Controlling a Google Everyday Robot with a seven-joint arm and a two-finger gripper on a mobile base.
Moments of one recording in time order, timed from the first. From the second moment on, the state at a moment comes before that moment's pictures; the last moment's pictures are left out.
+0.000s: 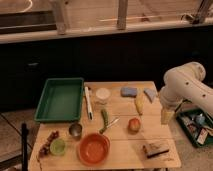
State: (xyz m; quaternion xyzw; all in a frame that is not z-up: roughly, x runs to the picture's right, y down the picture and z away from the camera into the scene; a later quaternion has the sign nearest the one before) arm 0.283 0.108 0.685 -0.28 0.02 0.02 0.96
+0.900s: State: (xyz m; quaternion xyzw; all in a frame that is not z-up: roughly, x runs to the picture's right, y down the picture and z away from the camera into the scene) arm 0.243 0.157 0.732 -0.29 0.00 -0.08 0.95
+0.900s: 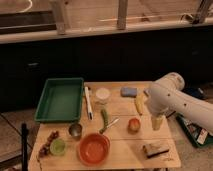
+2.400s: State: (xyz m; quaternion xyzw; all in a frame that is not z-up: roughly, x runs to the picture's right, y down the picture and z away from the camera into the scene) arm 0.214 0.202 0.770 -0.30 -0.05 -0.22 0.93
